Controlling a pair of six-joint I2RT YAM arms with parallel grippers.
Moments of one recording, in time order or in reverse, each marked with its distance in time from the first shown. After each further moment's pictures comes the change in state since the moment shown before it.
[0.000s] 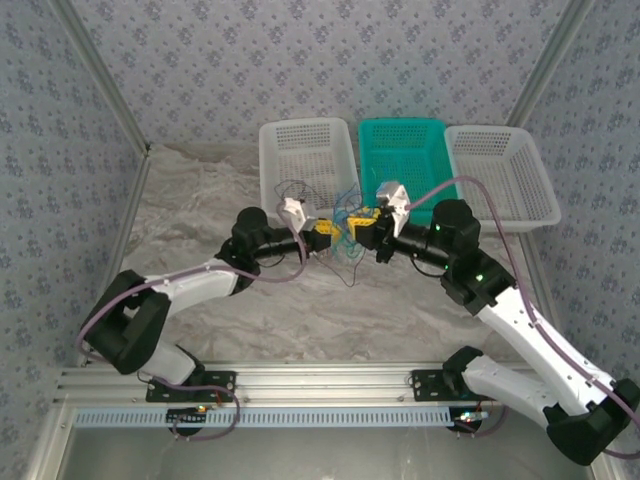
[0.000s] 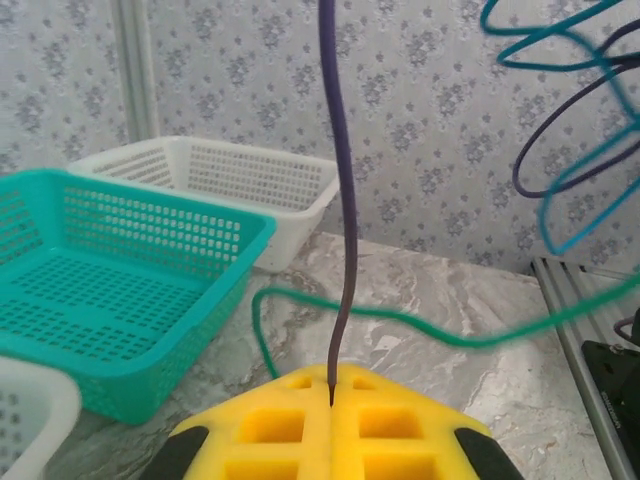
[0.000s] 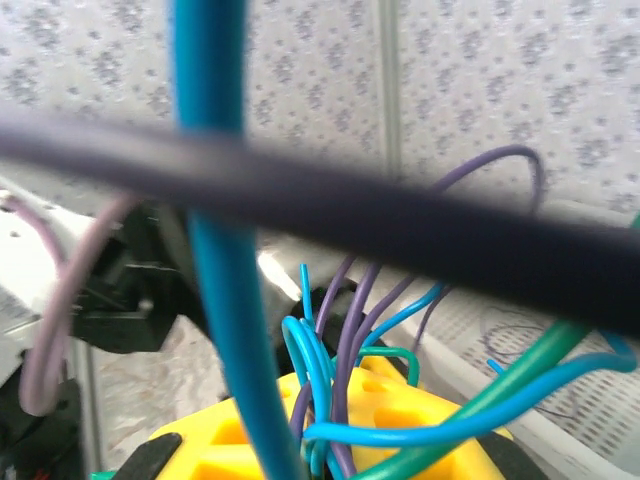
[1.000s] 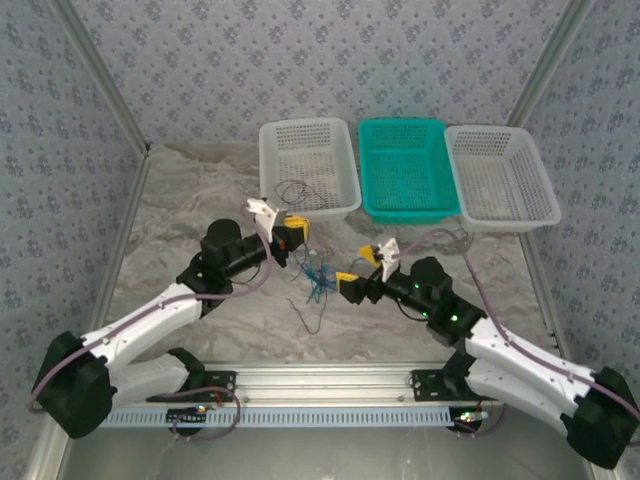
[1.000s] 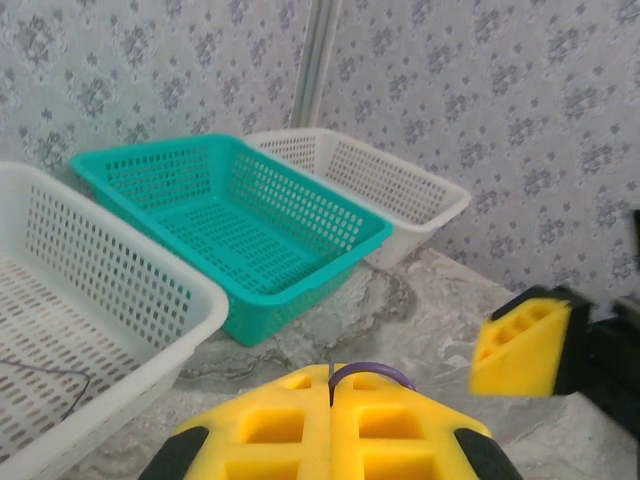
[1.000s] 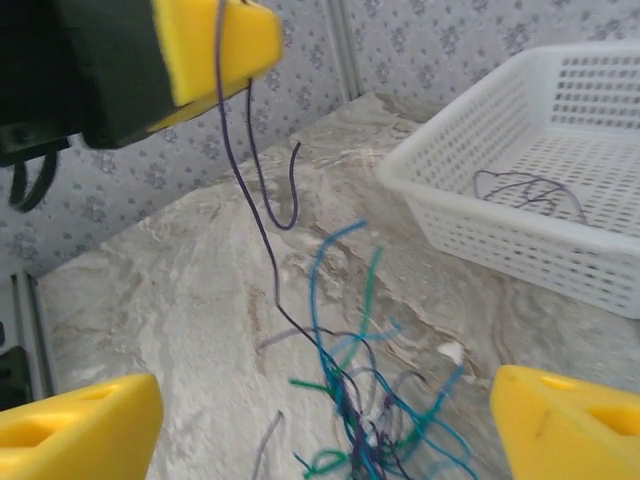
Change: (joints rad) left arm -0.030 -0.392 -0.072 -0.377 -0.358 -0.109; right arm 0.189 -0.013 -0.488 0.398 0.253 0.149
